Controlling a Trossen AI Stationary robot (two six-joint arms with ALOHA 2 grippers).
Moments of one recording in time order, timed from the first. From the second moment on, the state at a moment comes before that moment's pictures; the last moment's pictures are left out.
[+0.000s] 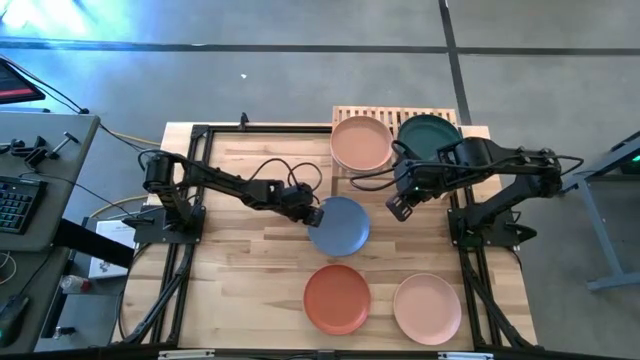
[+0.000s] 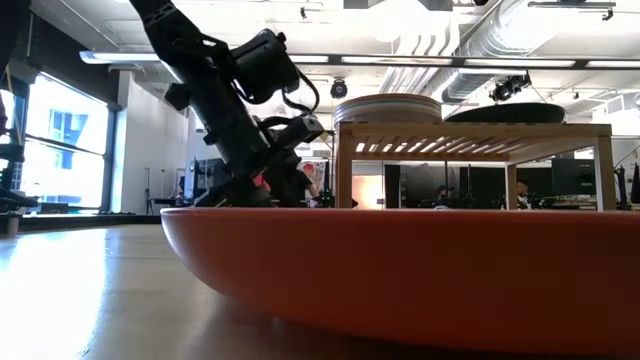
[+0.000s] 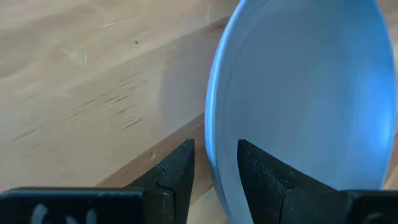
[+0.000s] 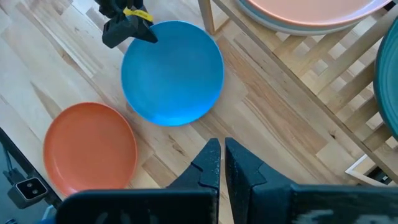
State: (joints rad) left arm 0.08 1.79 0.89 -0.05 0.02 -1.05; right arm 0.14 1.43 1.77 -1.55 0.20 0.88
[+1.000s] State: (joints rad) left arm 0.04 1.72 0.89 -0.08 -0.02 -0.97; right arm 0.14 1.43 1.77 -1.53 0.20 0.84
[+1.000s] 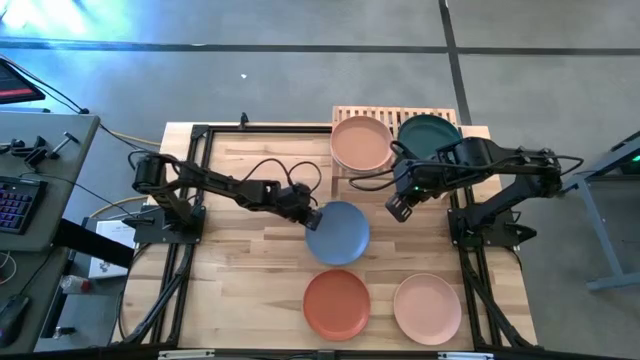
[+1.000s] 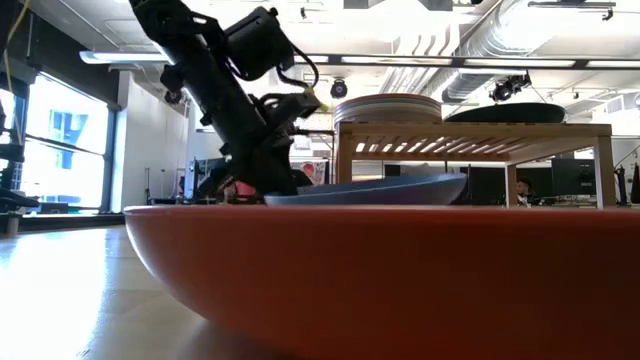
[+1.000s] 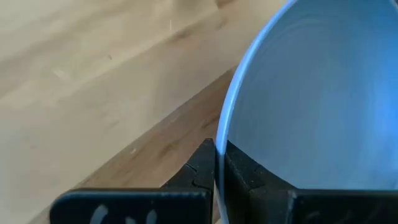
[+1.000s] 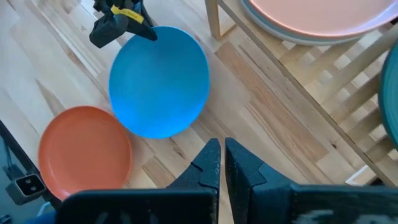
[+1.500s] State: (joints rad) left arm 0.00 1.44 0.89 -0.20 -0.04 -0.92; right arm 0.13 1.43 1.77 -1.50 0.18 0.82
